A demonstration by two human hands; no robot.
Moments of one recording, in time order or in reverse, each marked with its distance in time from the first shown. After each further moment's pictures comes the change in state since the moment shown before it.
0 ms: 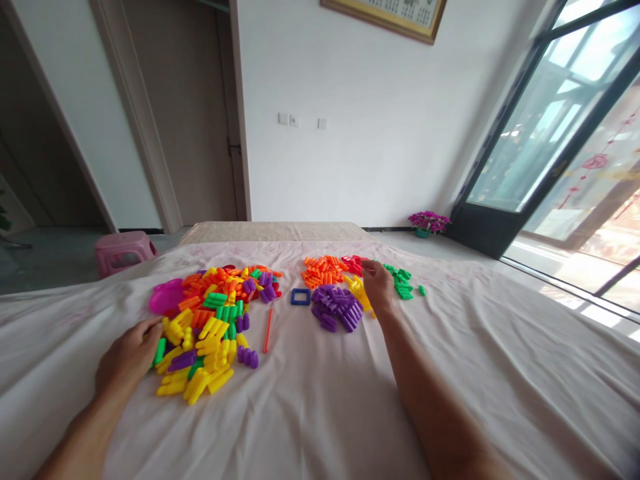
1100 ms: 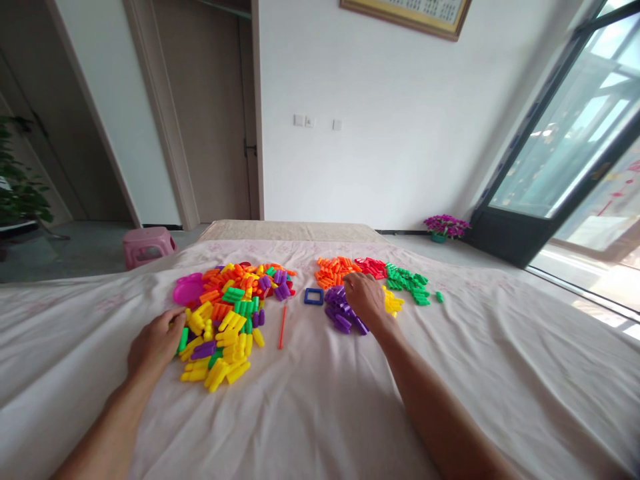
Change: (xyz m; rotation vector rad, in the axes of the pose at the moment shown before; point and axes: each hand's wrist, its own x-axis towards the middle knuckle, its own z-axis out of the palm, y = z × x) left_hand -0.010 0.012 -0.010 -0.053 -0.054 -0.023; right_hand -0.047 -0.075 0.011 -0.498 -0.373 -0.308
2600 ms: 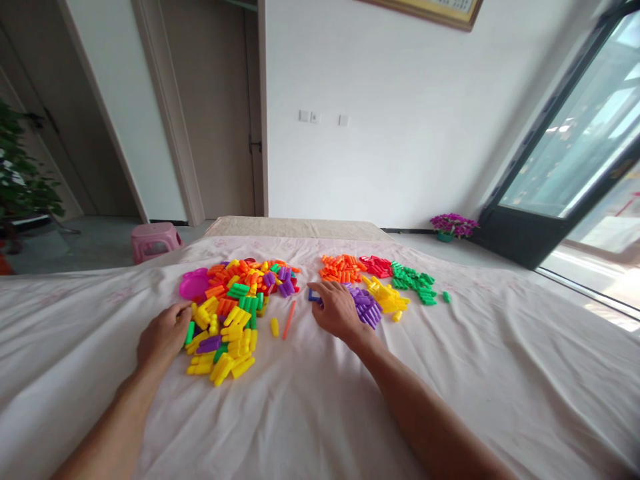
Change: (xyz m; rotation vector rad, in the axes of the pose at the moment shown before) left_hand -0.001 0.004 -0.001 -0.012 -0.022 -0.015; right_hand -0.030 -0.061 0.021 0.242 -0.069 -0.369
